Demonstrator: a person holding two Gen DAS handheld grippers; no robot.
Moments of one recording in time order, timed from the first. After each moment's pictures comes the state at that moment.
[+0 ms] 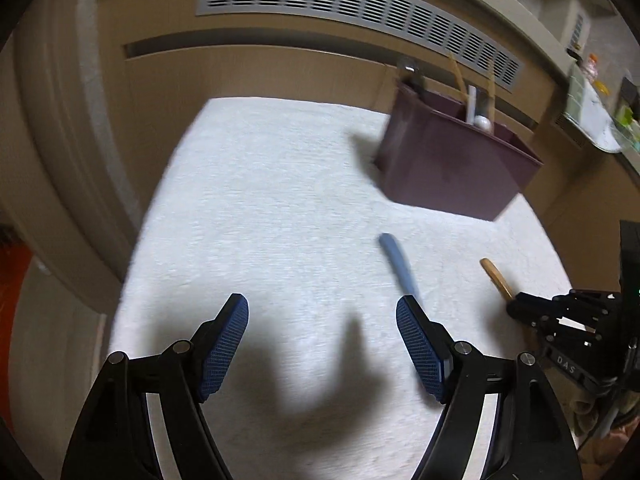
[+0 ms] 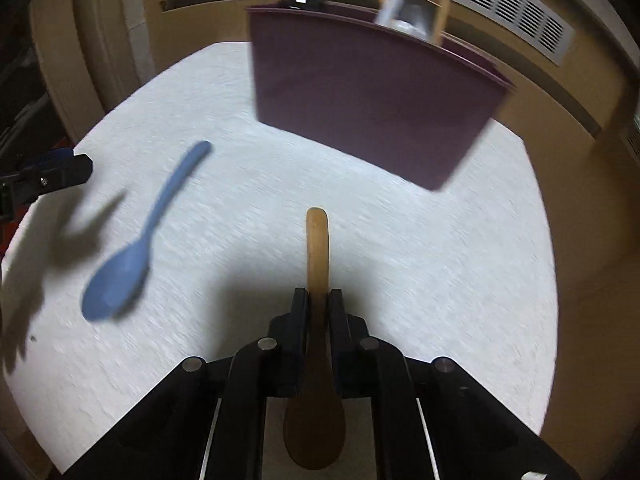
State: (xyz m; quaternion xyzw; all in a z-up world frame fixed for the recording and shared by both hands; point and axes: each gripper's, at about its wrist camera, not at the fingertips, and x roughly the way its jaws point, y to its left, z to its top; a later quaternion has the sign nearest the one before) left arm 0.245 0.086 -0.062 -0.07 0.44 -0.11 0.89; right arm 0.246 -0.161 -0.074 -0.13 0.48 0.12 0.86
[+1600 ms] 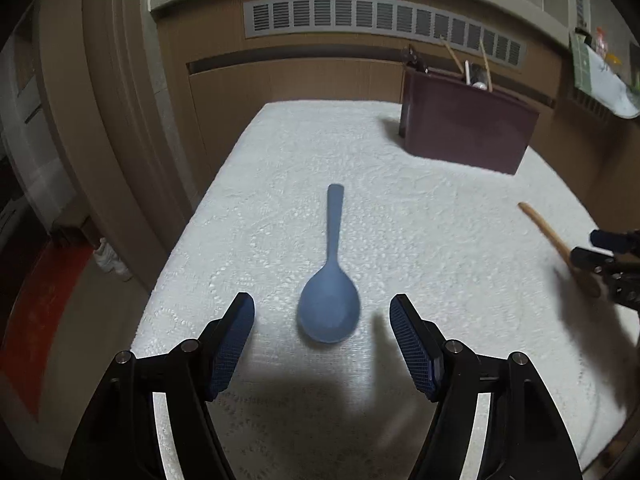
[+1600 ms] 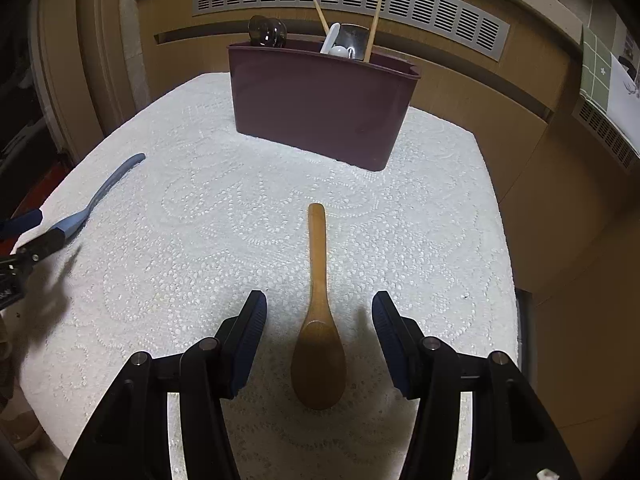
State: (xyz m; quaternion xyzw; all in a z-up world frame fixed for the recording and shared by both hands) left arm 0.143 0.076 -0.084 -0.01 0.40 0.01 0.92; right arm 0.199 -0.185 -0.053 -0.12 0.43 0.10 0.89
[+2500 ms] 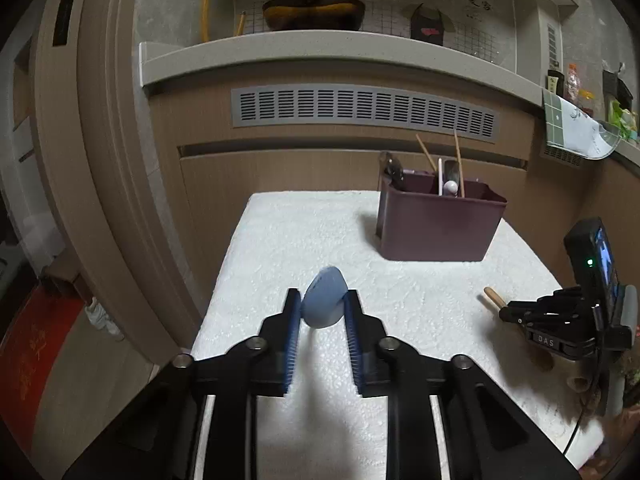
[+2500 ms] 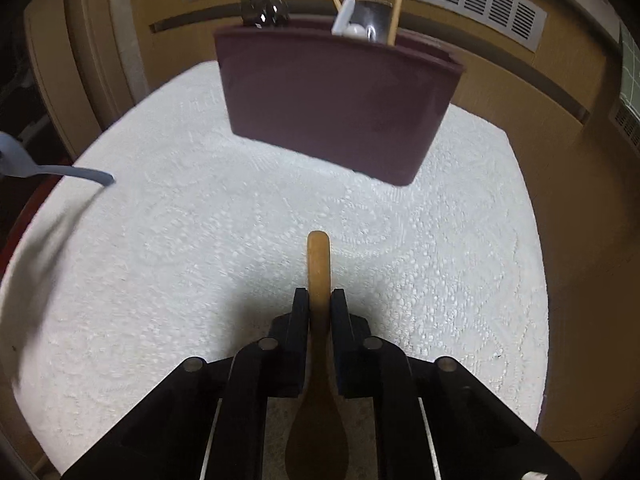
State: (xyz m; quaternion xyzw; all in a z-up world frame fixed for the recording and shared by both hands) left arm 0.150 0.078 0.005 -0.01 0.29 -0.02 0.96; right arm 0.249 -0.170 -0.064 -0.10 0.44 0.14 0.88
